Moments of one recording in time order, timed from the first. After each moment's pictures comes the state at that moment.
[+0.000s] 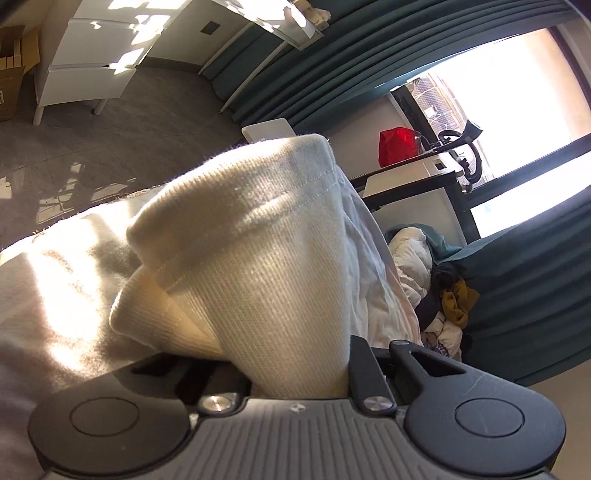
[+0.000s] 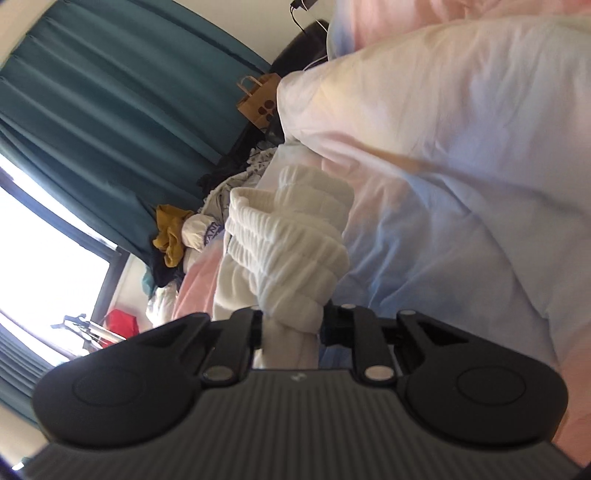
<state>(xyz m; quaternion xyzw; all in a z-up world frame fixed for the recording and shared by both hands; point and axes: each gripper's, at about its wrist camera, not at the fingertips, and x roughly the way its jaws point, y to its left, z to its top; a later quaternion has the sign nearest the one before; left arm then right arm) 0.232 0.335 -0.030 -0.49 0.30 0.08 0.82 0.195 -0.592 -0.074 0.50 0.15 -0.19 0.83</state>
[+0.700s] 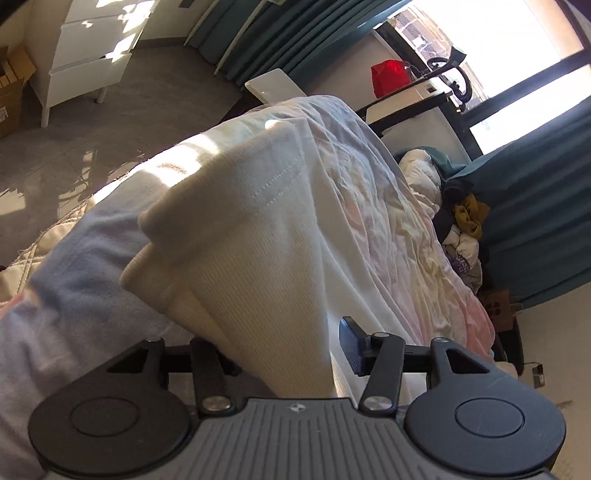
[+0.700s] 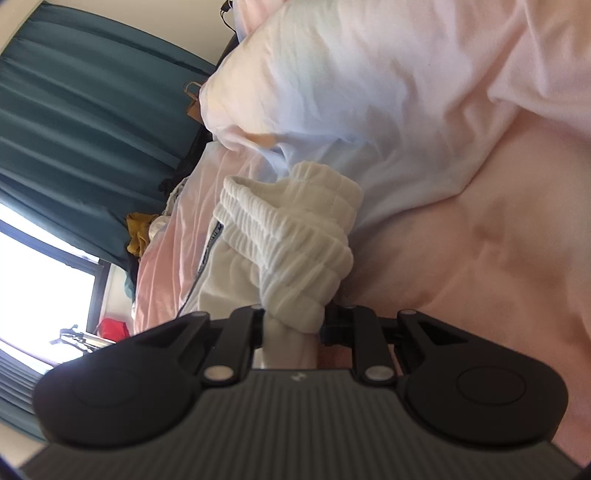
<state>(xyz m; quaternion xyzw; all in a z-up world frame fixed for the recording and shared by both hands) 0.099 0.313 -0.005 -0.36 0.40 0.03 0.84 0.070 -0.598 -0.157 0.55 0.17 -0.21 0.79</state>
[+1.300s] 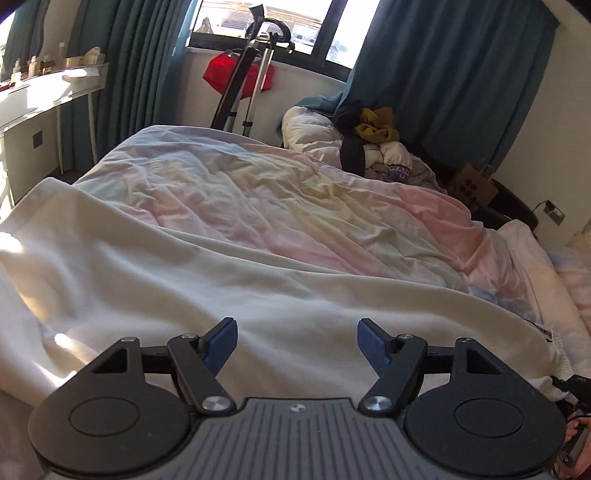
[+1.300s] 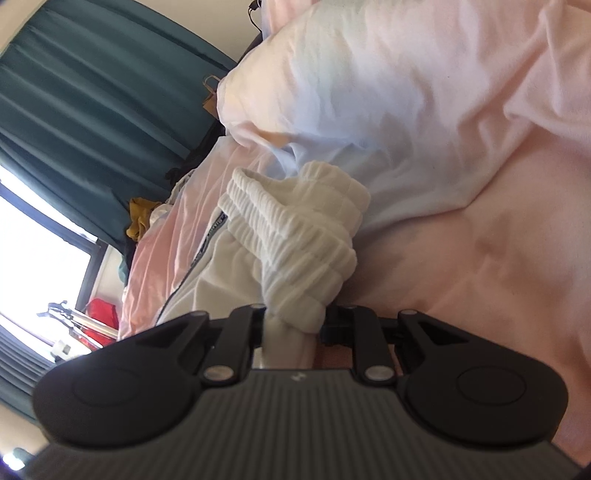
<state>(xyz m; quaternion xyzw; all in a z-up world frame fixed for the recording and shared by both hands) 0.139 0.055 0.009 -0.09 0.35 -0.09 0.93 0.075 -0.593 -0.157 0.50 0.17 -0.21 0.82</state>
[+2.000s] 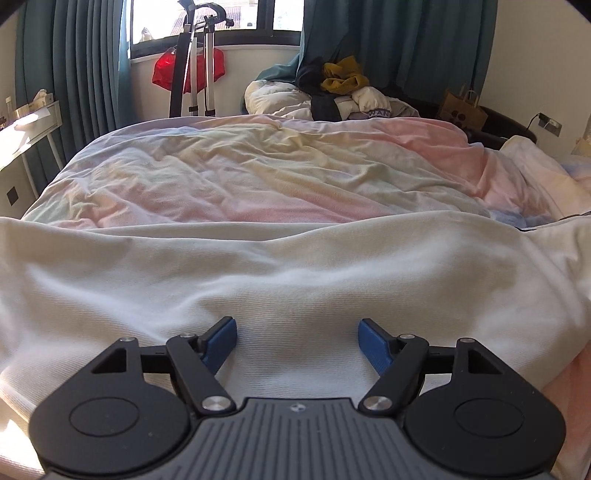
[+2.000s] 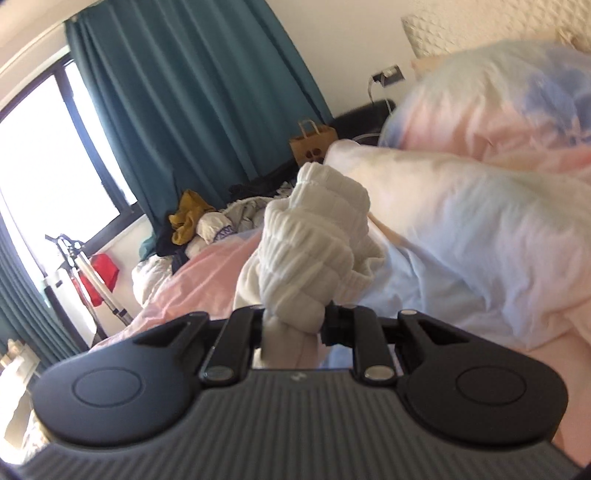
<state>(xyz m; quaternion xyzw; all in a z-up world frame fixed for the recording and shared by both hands) 0.173 0.018 -0.051 0.01 0.37 -0.10 0.92 0.080 -0.507 -0.015 0.27 0.11 -0.18 0.94</state>
